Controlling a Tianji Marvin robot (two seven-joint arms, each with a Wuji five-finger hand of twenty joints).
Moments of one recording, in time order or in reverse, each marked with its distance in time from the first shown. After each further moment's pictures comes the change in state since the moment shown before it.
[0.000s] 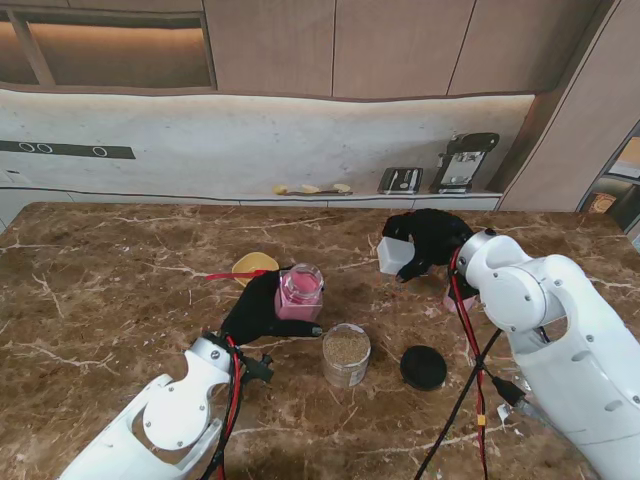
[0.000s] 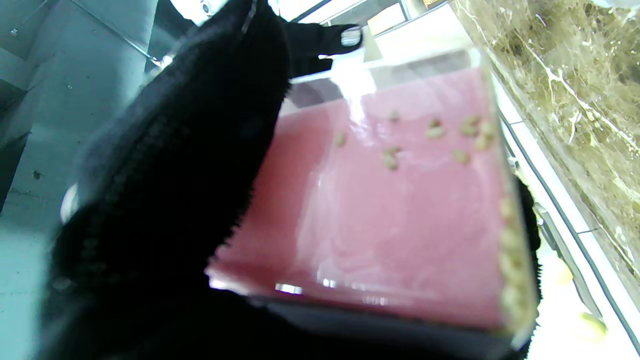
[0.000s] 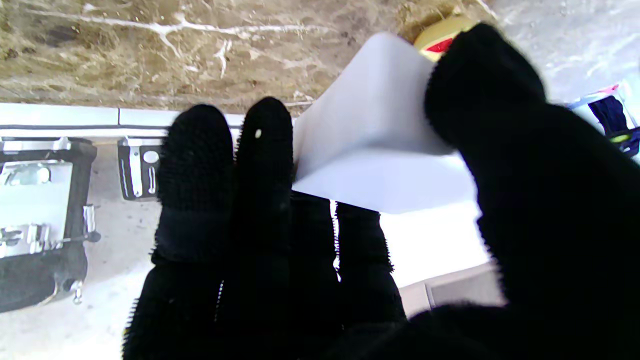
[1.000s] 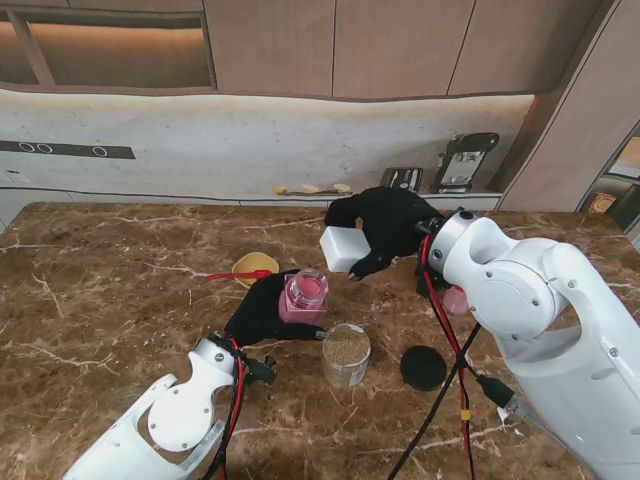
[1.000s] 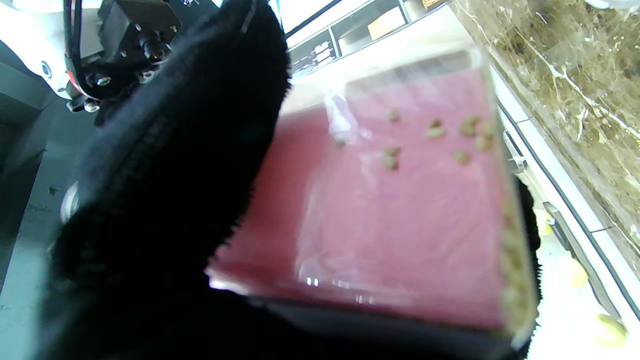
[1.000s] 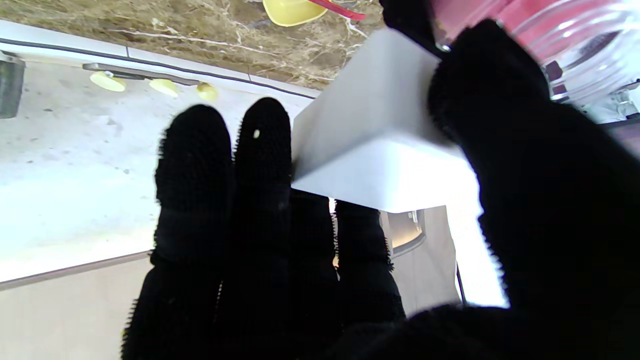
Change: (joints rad) left arm -0.016 -0.003 0.018 0.030 0.050 -0.038 0.024; right arm 0.025 0.019 -0.072 -0.284 0.111 0.009 0.081; left_hand 0.000 0.000 0.000 -0.005 0.000 0.000 0.000 0.000 0.000 0.000 0.001 -0.004 0.000 0.000 -0.001 0.008 -0.001 0.000 0.000 0.000; right_hand 0.000 0.000 -0.025 0.000 0.019 0.000 -0.002 -0.014 0.032 0.006 -0.037 0.011 0.000 0.004 -0.012 0.013 0.000 0.003 0.000 0.013
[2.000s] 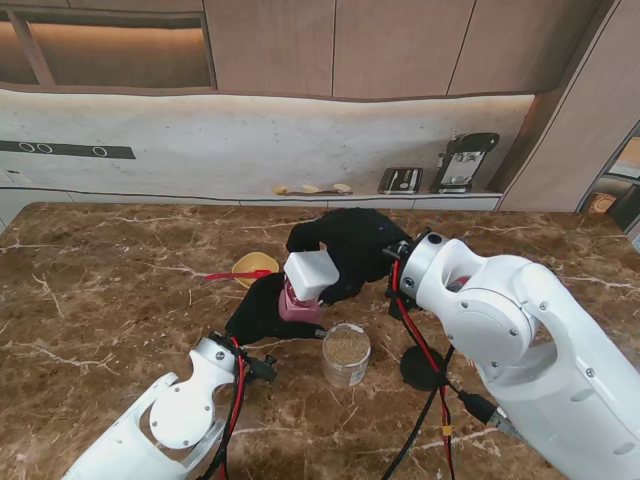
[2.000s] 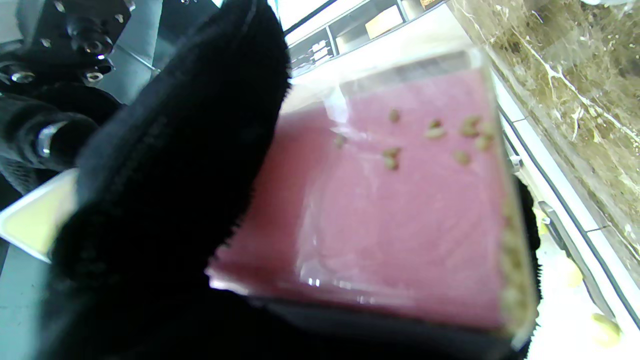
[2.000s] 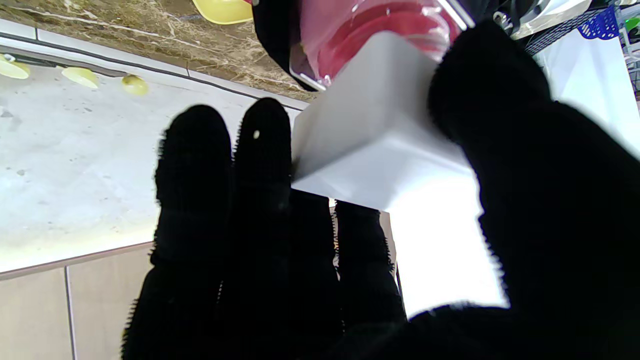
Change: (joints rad) left arm -0.014 -0.003 0.007 0.022 -0.010 -0.004 0.004; right arm -0.021 -0.008 -0.093 -0.041 -0.019 -0.068 -0.053; left_hand 0.000 0.000 0.000 0.000 0.000 0.000 0.000 0.000 0.000 0.000 0.001 -0.002 0.000 0.000 0.000 0.002 -0.001 -0.001 0.000 -0.001; right_hand 0.000 0.000 0.000 0.000 0.001 0.000 0.000 0.000 0.003 0.003 -0.006 0.012 0.000 0.001 -0.001 0.011 0.001 0.000 0.000 0.012
